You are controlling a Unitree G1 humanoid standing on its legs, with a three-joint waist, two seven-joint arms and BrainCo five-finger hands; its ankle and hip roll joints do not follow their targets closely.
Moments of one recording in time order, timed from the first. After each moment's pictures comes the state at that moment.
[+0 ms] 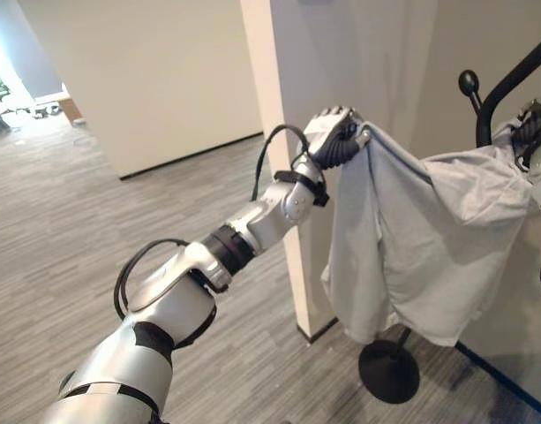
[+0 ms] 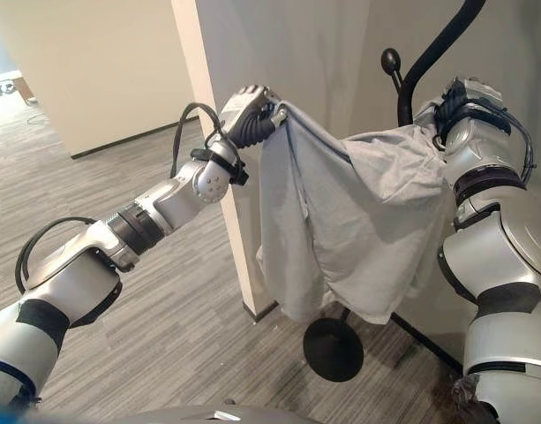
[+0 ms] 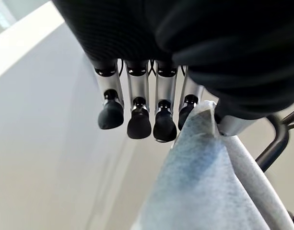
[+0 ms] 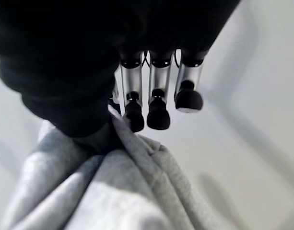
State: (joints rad) left arm -1.08 0.37 -0.82 0.52 0.16 -0.06 0.44; right arm -1.30 -0.81 0.82 1.30 -0.20 0.08 -0.15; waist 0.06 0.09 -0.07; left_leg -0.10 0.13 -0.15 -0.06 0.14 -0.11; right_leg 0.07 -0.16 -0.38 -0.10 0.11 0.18
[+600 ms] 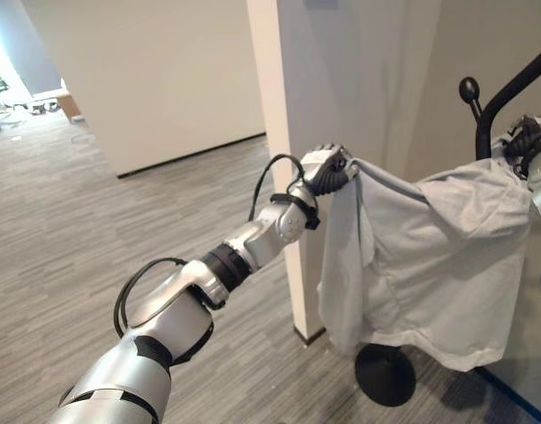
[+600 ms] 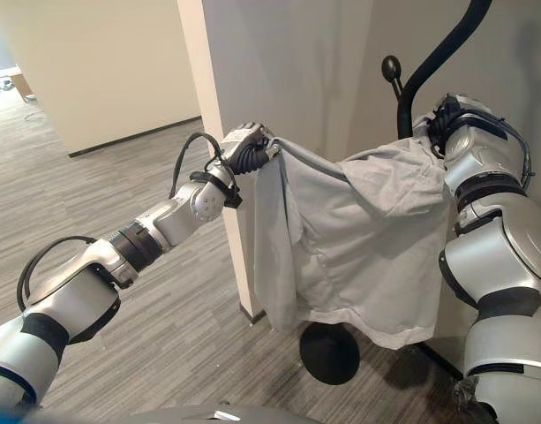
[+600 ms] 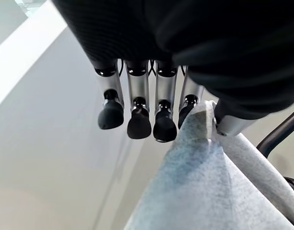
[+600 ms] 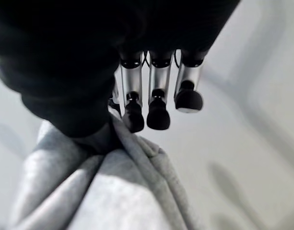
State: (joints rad) left arm -1.00 0.37 -0.82 0.53 0.18 -0.06 0.35; right arm -1.26 -0.81 0.75 1.29 -0.20 0.05 -0.04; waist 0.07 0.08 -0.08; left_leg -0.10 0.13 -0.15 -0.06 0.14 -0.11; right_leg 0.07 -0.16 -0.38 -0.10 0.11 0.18
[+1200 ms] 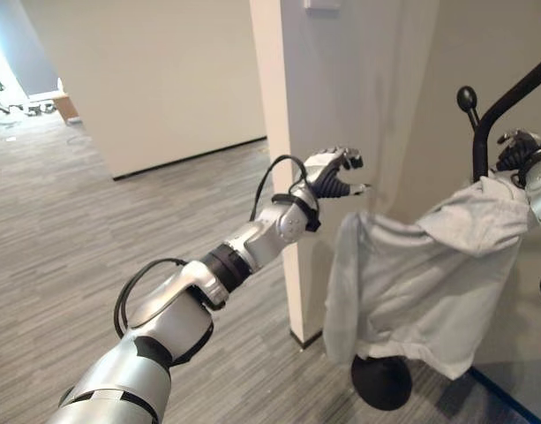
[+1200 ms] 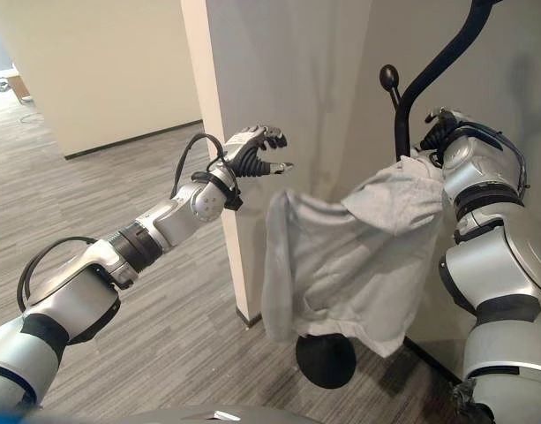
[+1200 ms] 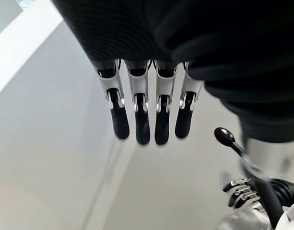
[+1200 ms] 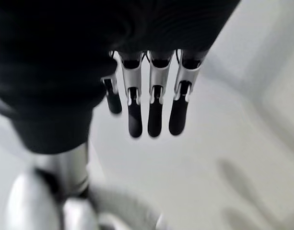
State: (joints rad) left arm -1.00 0.37 -0.82 0.50 0.18 -0.05 0.31; right arm -1.20 -0.81 0.68 1.26 -0.20 0.05 0.01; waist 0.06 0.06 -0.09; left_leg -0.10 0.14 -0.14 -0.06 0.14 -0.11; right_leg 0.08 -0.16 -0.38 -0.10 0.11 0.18
